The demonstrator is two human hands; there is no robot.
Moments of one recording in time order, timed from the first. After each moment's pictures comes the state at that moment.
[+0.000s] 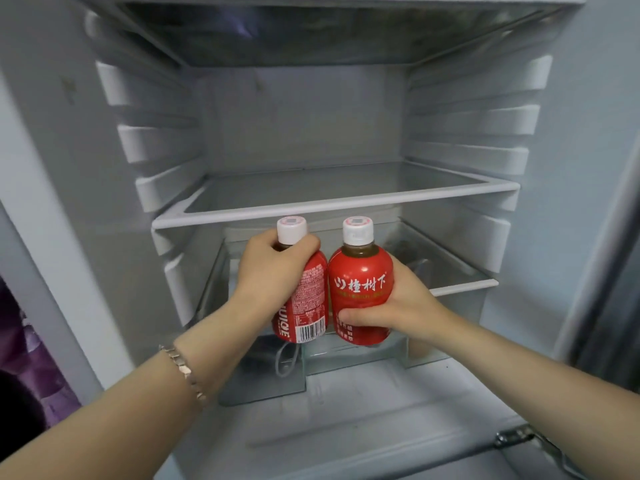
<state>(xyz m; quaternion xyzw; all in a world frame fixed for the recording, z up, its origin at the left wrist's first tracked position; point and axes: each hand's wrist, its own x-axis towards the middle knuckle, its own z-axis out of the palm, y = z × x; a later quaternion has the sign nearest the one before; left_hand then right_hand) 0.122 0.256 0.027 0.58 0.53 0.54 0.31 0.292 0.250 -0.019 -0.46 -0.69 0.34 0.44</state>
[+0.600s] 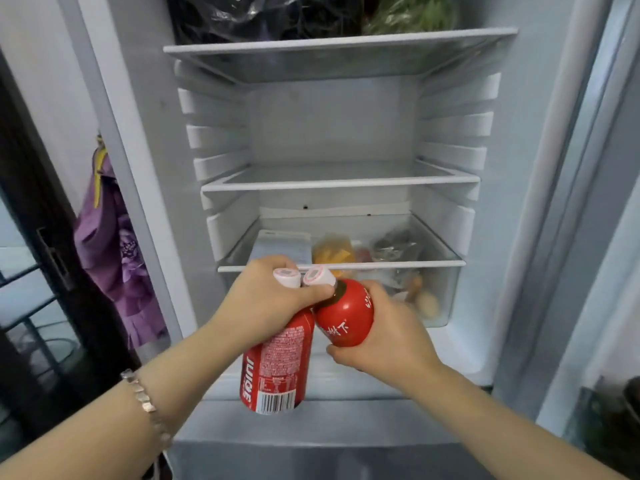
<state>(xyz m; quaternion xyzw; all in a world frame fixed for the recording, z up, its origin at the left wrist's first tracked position) 0.155 0.103 0.021 0.62 0.64 0.40 0.22 0.314 0.126 -0.041 -0.54 -0.75 0.18 0.35</state>
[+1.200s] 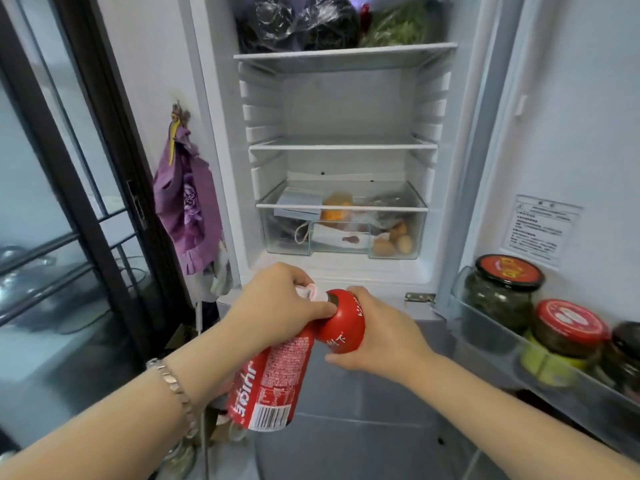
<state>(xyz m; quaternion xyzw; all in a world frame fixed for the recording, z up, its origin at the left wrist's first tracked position) 0.228 -0.115 -0.002 0.63 0.72 0.28 0.13 0.381 -0.065 -0.067 -0.46 -0.85 0.15 0.21</state>
